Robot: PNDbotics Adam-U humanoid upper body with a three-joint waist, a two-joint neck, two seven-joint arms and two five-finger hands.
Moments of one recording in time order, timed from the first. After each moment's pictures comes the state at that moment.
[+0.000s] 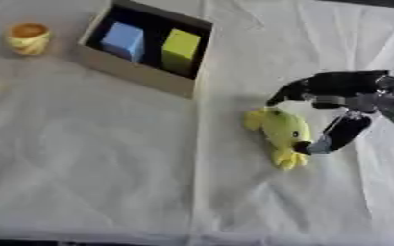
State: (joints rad) left arm -0.27 0.37 0.07 -1.98 0.21 -0.17 0.20; right arm -0.48 -0.89 0.44 -1.72 0.56 -0.16 0.63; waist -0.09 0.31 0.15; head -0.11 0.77
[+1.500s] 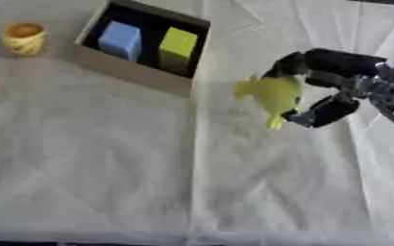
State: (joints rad) left arm -0.27 0.36 0.07 -1.98 0.23 -0.16 0.20; right arm -0.61 -0.88 0.40 -1.80 0.37 -0.10 0.46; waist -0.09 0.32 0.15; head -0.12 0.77
